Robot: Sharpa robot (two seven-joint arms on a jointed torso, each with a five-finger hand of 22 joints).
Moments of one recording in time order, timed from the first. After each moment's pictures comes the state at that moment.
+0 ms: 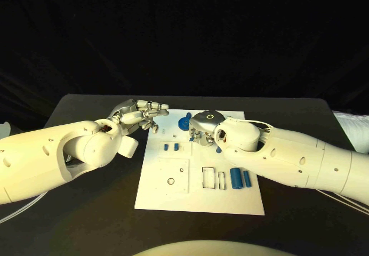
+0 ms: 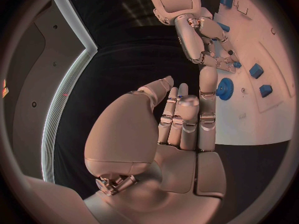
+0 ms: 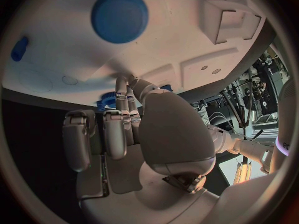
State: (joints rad) left arm 1.23 -0.96 -0.07 1.65 -0.07 -0.26 0.25; left_hand 1.36 -0.14 0.46 -0.02 0.14 1.04 0.19 0.08 0.08 1.07 0.11 0.19 0.08 1.34 0.02 1.19 0.78 0.15 1.27 0.11 0.73 0.83; right arm 1.16 -0.52 -0.03 1.40 -1.89 -0.13 -0.30; right_hand 1.40 -0.13 0.39 0.09 0.05 1.15 0.11 0.08 0.08 1.30 0.04 0.09 0.22 1.47 -0.03 1.49 1.31 0.01 1.47 0.08 1.52 1.31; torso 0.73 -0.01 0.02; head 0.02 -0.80
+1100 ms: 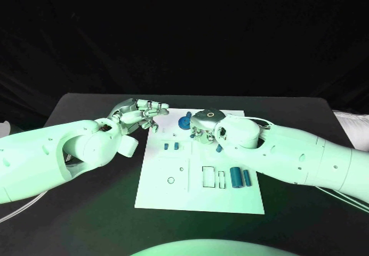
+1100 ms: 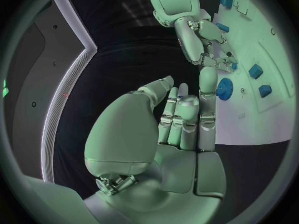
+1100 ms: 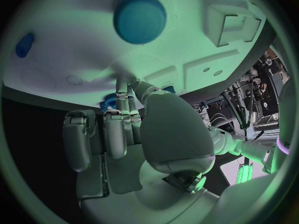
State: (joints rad) left arm 1.23 -0.96 -0.07 1.65 -0.07 -0.26 0.24; left_hand 1.36 -0.14 0.46 -0.02 0.14 1.04 0.19 0.08 0.08 1.07 0.12 0.20 0.08 1.34 0.02 1.19 0.78 0.15 1.27 0.11 0.73 0.83; right arm 1.16 -0.52 -0.03 1.39 -1.90 -0.09 -0.30; right_hand 1.40 -0.11 0.39 0.09 0.05 1.17 0.10 0.08 0.08 1.31 0.03 0.09 0.22 1.46 -0.03 1.49 1.31 0.01 1.47 0.08 1.52 1.31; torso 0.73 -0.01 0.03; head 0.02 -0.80
